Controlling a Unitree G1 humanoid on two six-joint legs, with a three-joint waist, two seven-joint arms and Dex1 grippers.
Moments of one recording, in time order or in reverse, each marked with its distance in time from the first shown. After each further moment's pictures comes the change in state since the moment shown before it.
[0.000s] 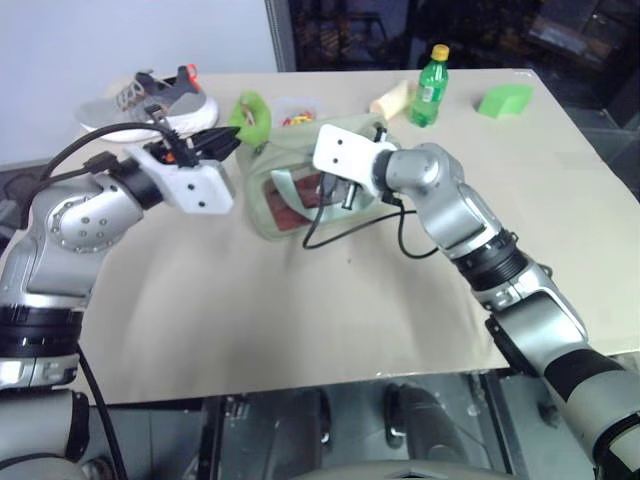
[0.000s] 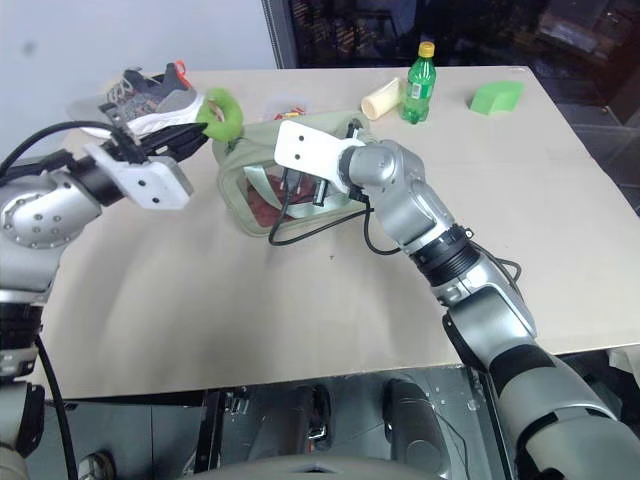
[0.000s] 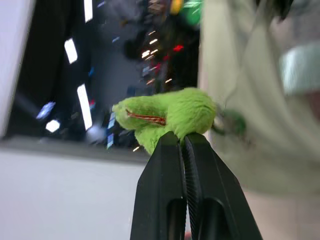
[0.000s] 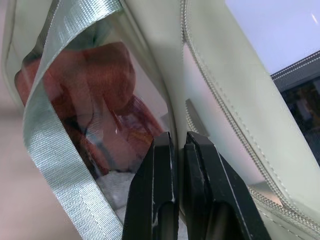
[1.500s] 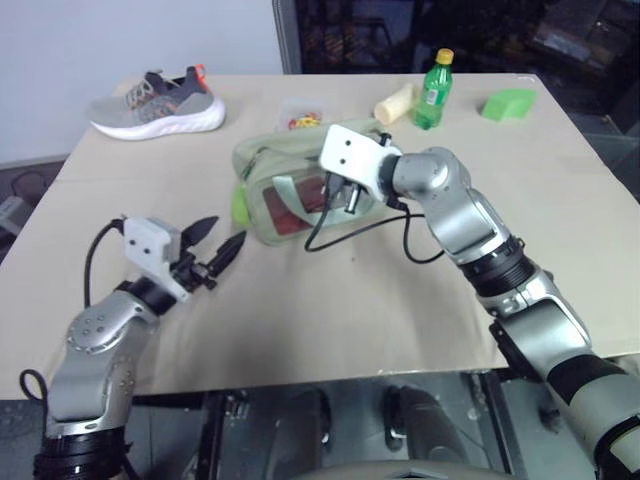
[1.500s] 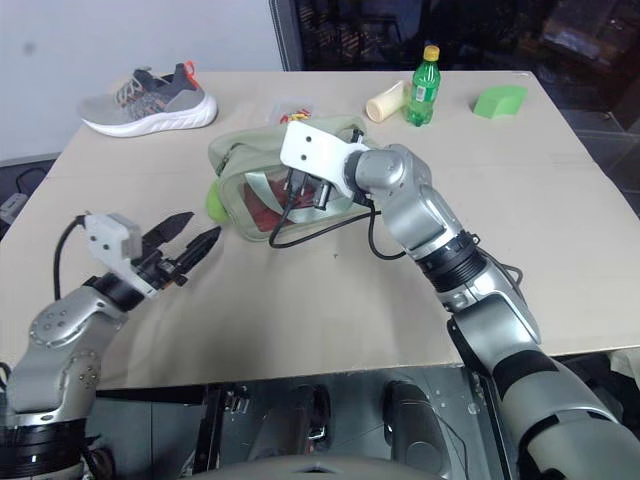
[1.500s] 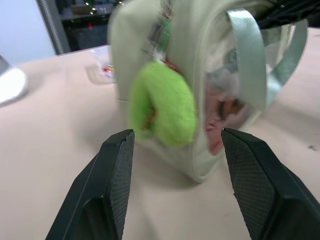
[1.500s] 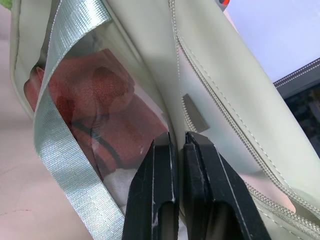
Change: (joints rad) left arm 0.584 -0.379 0.282 -0.394 -0.720 0.742 -0.006; right arm 0.040 -0.022 -0.021 -0.082 0.057 0.057 0.018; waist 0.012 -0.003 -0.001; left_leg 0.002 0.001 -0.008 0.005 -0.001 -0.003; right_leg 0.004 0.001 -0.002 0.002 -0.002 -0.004
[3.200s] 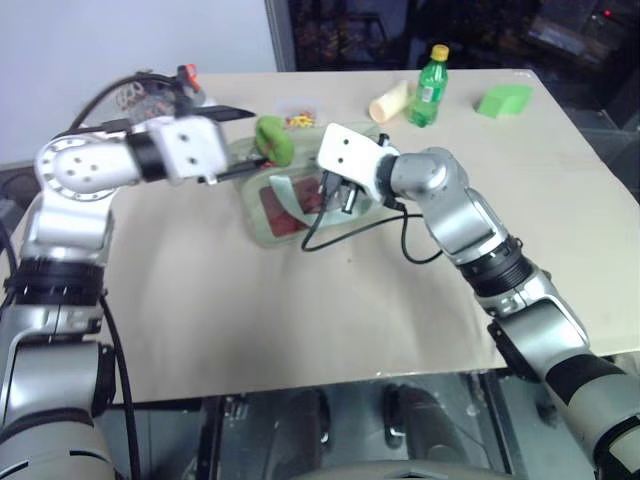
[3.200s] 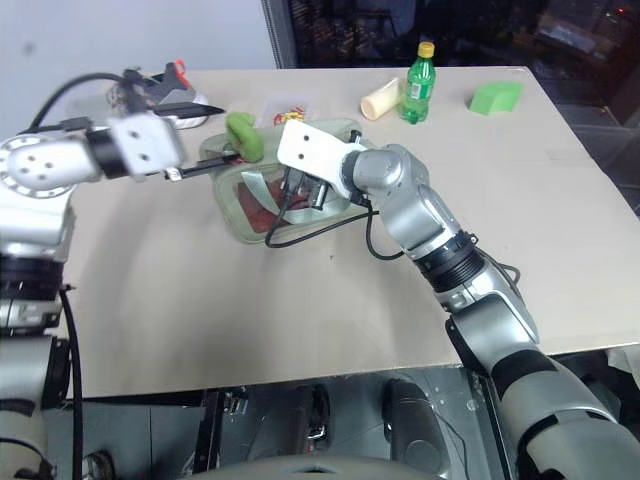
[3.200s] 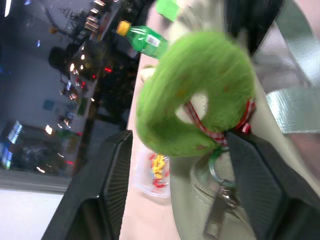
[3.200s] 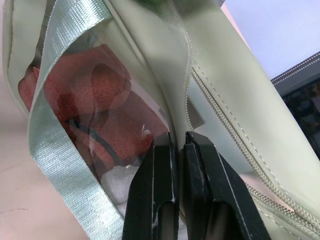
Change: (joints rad) left arm -0.705 0.328 -0.237 0.546 0.302 -0.484 -0.431; right arm -0.002 0.009 -0.013 -0.014 0.031 0.026 -0.007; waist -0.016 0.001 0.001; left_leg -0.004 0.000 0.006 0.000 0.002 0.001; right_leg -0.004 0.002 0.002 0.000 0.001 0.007
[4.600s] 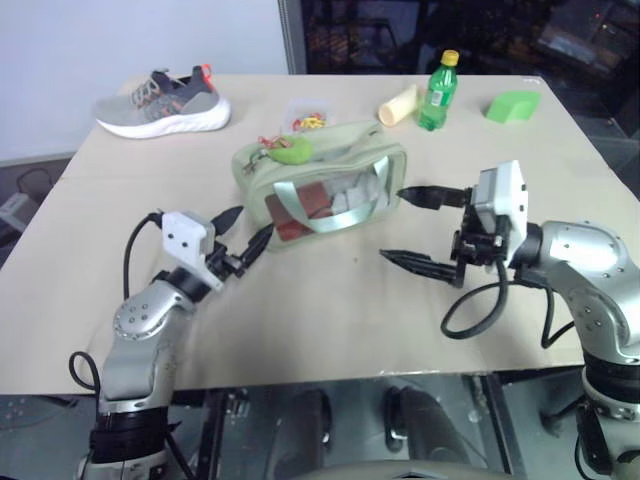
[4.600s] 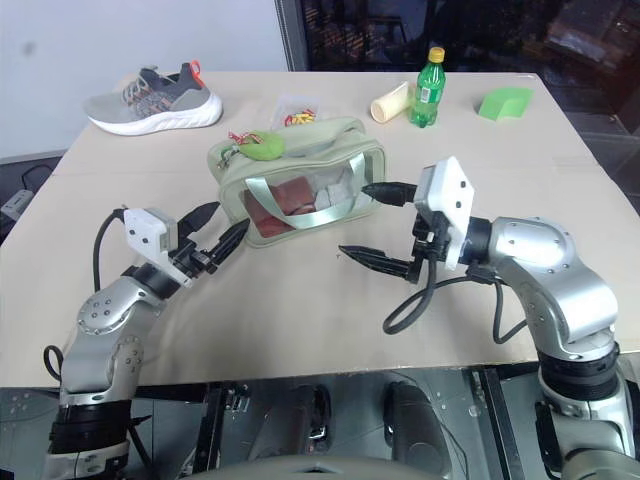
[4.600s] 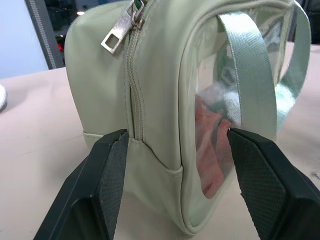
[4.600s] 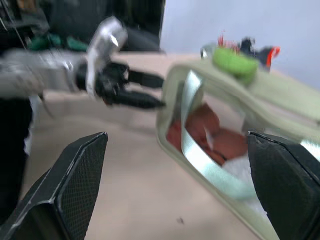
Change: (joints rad) left arm 0.626 -0.435 0.187 -0.488 -0.208 0.402 0.398; right arm 0.581 -0.335 -0.476 -0.736 0.815 0.166 0.167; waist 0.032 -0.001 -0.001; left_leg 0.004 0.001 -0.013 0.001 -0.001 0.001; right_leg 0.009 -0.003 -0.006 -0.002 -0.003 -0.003
